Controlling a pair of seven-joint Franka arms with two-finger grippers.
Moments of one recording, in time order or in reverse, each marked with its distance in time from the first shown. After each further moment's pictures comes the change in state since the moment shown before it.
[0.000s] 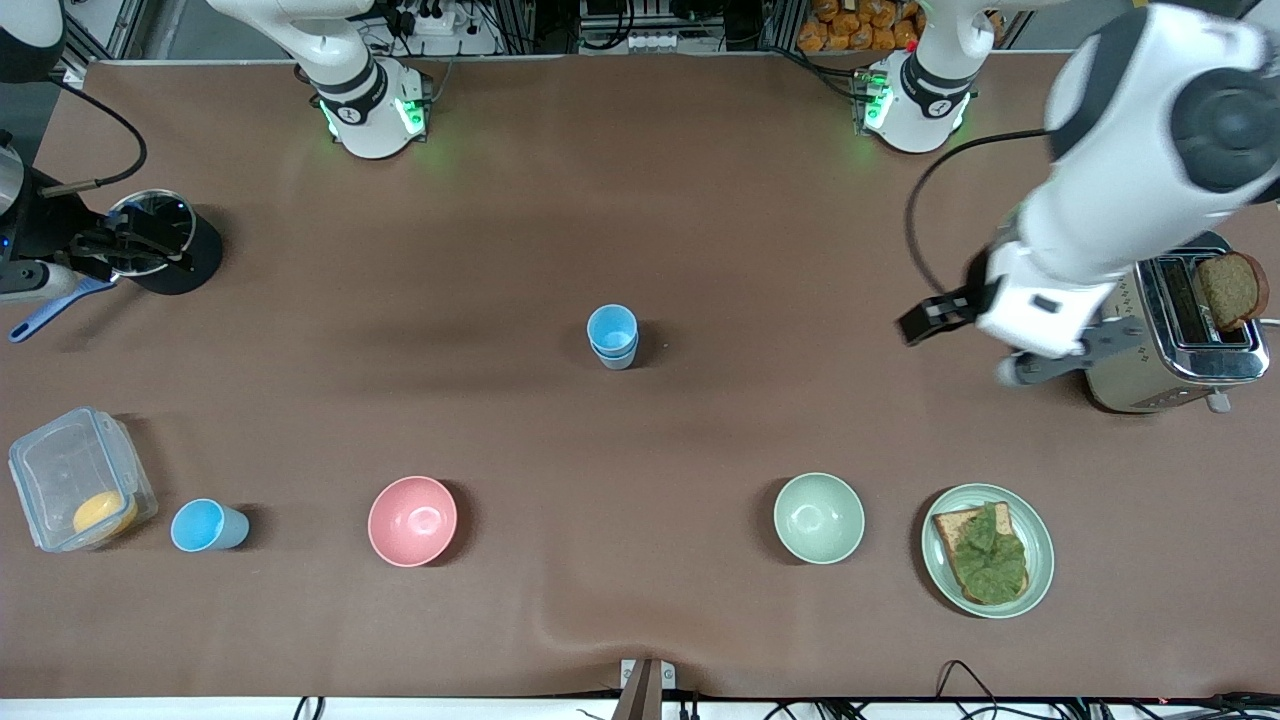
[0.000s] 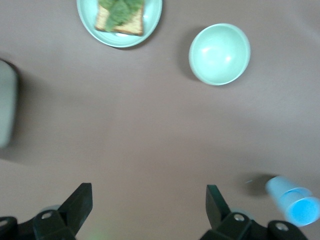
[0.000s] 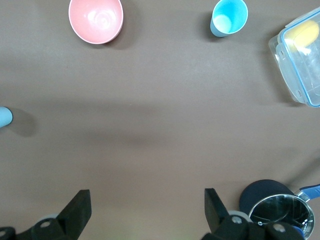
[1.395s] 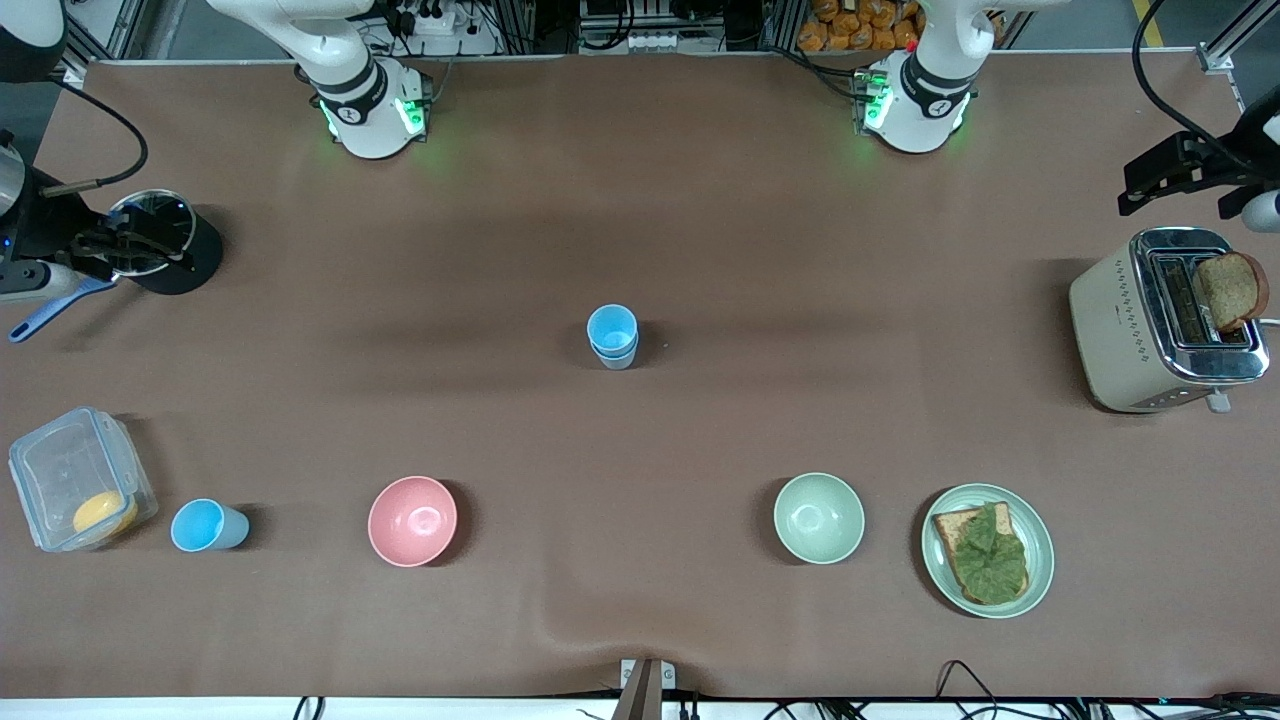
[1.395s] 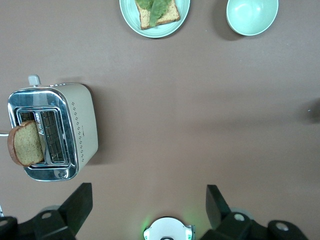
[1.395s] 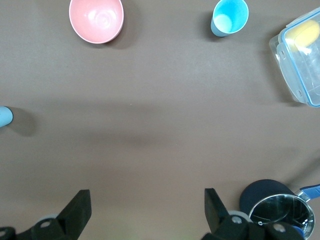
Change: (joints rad) left arm -0.011 -0.223 0.267 -0.018 -0.019 -0.205 0.559; right arm 0.000 0.000 0.001 0.000 0.000 -0.002 0.000
